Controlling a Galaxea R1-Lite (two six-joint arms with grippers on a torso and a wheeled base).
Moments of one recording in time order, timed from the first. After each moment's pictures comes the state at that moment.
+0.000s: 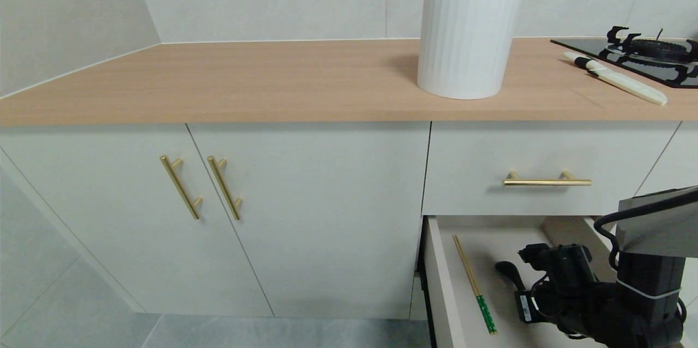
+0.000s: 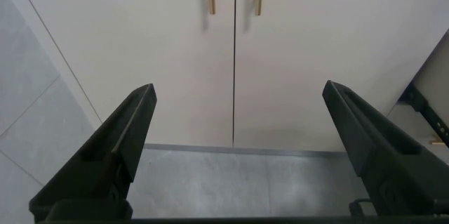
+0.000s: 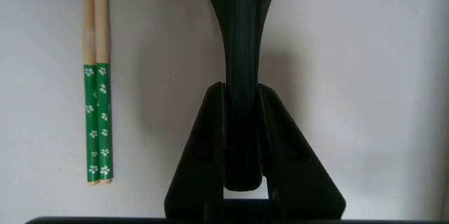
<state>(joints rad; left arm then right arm) 0.00 0.00 0.00 0.00 0.03 0.00 0.22 2.30 -0.41 -1.04 -0.15 0.09</state>
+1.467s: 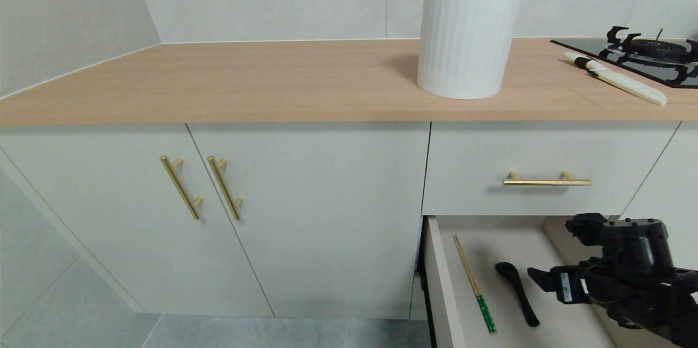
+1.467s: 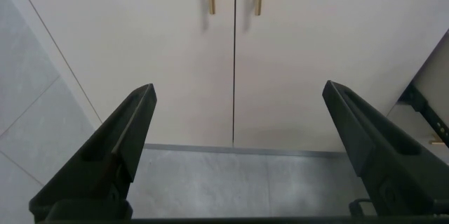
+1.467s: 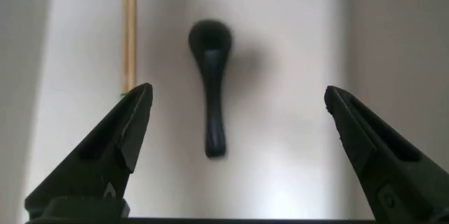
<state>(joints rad) 0.00 0.00 0.00 0.00 0.03 0.00 0.20 1.80 -0.30 -0.83 -0.20 0.08</state>
